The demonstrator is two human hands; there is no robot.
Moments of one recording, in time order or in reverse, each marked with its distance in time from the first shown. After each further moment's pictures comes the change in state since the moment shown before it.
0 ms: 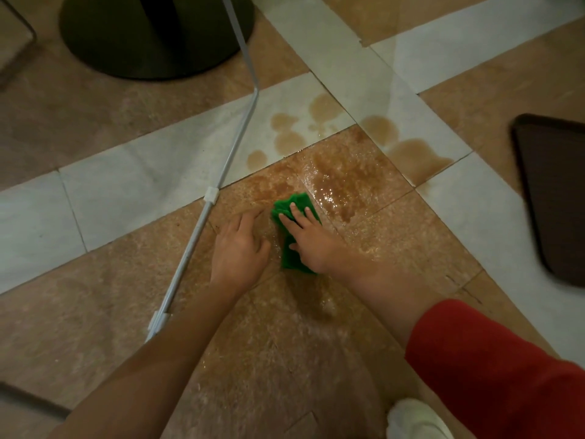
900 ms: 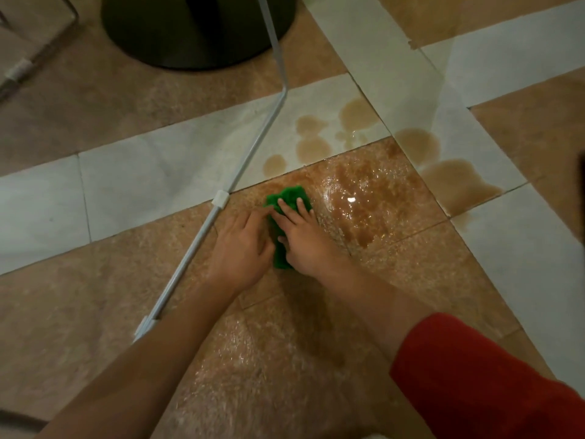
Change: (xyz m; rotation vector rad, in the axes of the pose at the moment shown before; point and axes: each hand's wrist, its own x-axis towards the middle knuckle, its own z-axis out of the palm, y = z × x) left_hand 0.030 -0.001 0.006 0.115 -0.003 -0.040; right_hand 0.048 -0.003 -0.010 0.066 0.135 -0.179
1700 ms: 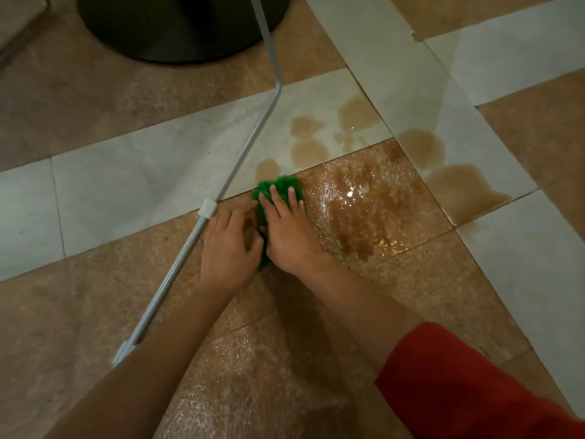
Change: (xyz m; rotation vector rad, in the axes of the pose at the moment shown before) left_hand 0.028 -0.013 0.016 -0.063 0.119 -0.079; right_hand 0.037 -0.002 0.001 0.018 0.117 0.021
